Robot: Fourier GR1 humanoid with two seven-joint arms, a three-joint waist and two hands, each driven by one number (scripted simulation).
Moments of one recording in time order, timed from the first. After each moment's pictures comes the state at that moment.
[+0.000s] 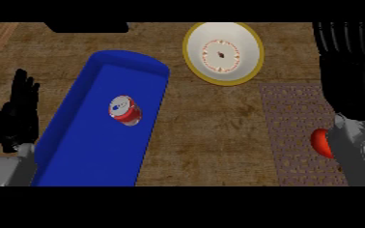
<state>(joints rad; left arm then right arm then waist) -0.14 0.47 -0.03 -1.29 0.39 0.44 -0.14 -0.40 -0.41 0.10 -1.71 -0.39 -0.15 -0.21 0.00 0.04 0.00</state>
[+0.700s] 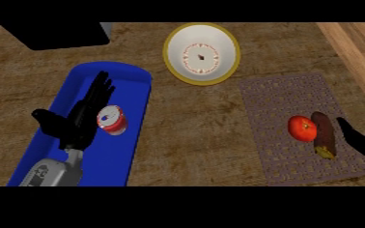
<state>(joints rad) -0.15 0.34 -0.28 -1.44 0.45 0.21 -0.04 0.14 -0.55 -0.07 -1.56 -0.10 -0.59 0.00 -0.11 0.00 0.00</state>
